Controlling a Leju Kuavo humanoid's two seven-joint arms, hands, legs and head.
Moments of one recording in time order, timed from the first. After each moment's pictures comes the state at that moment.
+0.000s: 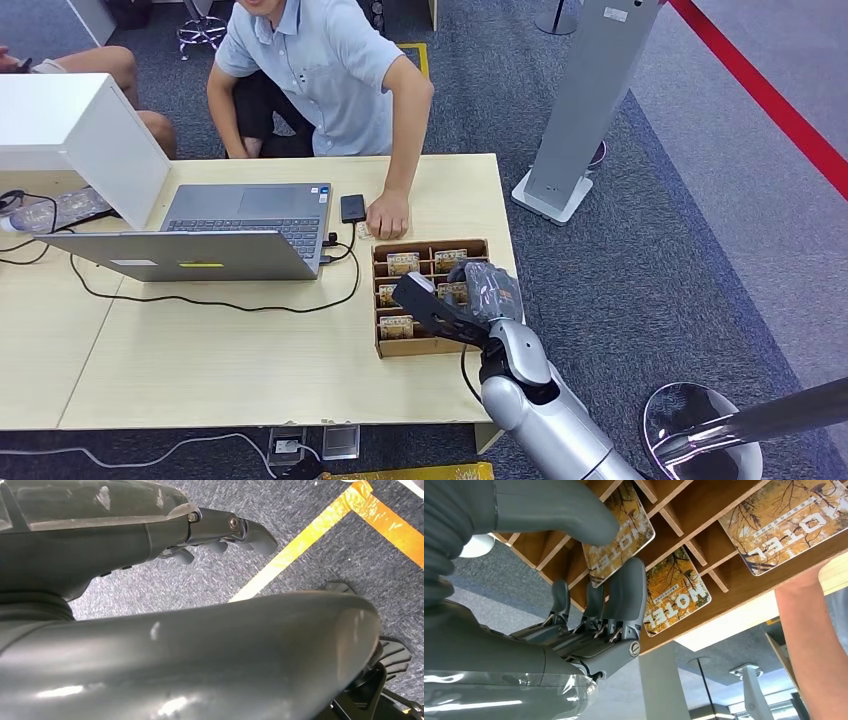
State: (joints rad) left arm -0.23 0.05 -1.11 -0.24 0.52 -0.01 0.19; right arm -0.37 0.01 0.75 -1.27 0.95 -0.23 0.50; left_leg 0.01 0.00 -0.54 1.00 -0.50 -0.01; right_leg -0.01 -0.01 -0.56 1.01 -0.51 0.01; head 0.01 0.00
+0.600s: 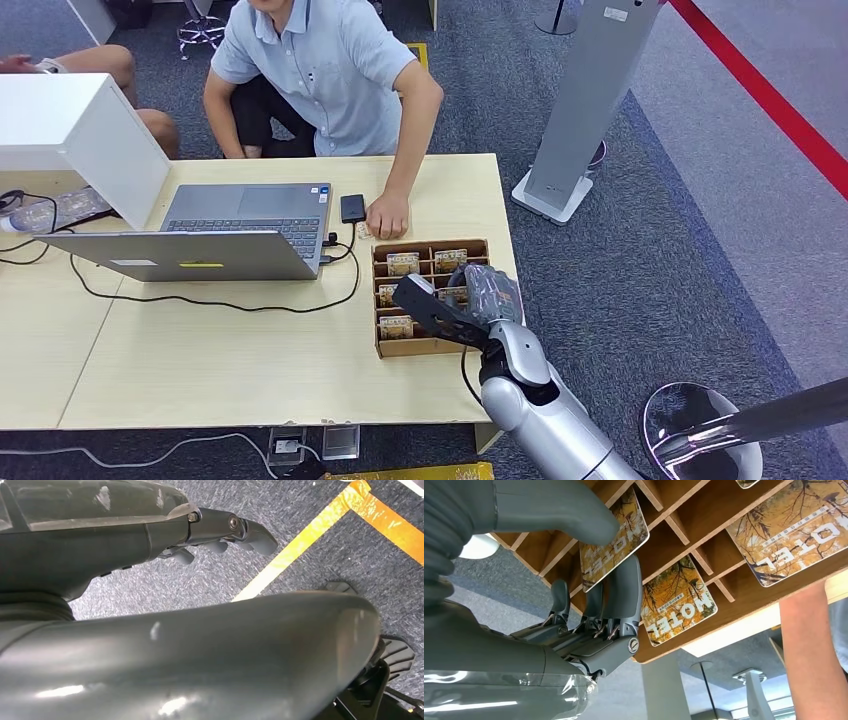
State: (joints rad) left arm -0.23 0.05 -1.11 -0.24 0.49 -0.01 0.19; right arm -0.36 0.01 0.75 -1.26 0.95 -0.22 0.51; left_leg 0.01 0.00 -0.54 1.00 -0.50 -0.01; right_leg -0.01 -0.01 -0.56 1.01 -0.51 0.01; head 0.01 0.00
